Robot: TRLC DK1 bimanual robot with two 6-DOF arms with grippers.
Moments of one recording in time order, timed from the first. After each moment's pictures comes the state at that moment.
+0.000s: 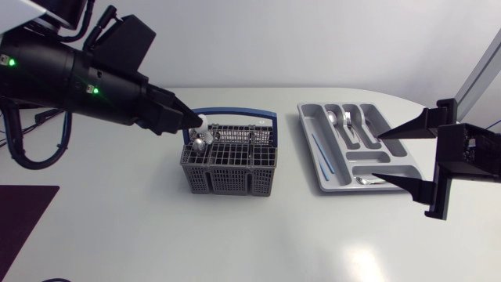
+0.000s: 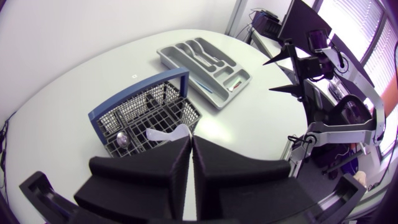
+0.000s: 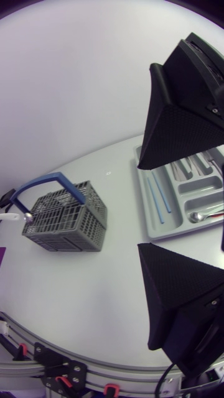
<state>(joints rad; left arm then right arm) -0.51 1.26 1.26 -0.78 0.34 0.07 -0.14 0.97 0.78 -0.66 -0.67 -1.41</state>
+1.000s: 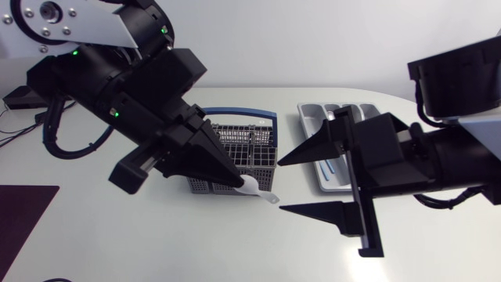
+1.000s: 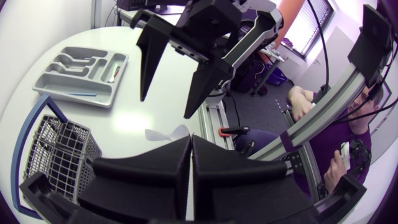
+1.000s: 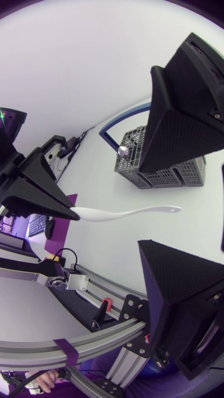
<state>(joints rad) -0.55 1.51 1.42 -1.21 0.93 0.84 0.56 1.03 0.83 -0.48 -0.67 -0.84</state>
